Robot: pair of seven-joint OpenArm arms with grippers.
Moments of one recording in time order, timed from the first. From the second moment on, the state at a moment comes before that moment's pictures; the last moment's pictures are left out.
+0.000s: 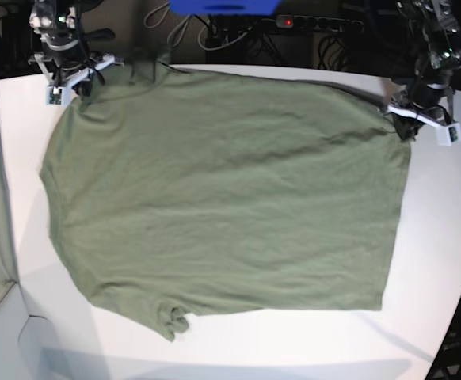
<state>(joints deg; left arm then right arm) 24.5 -8.5 -29.4 101.1 -30.6 -12.1 35.6 -38.0 9.2 10.9 104.3 13.4 0.3 -25.7</state>
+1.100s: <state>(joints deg) 14.7 -6.5 -30.5 100.1 -29.8 -12.0 35.9 -16.1 12.2 10.8 107.6 13.5 0.5 -40.7</state>
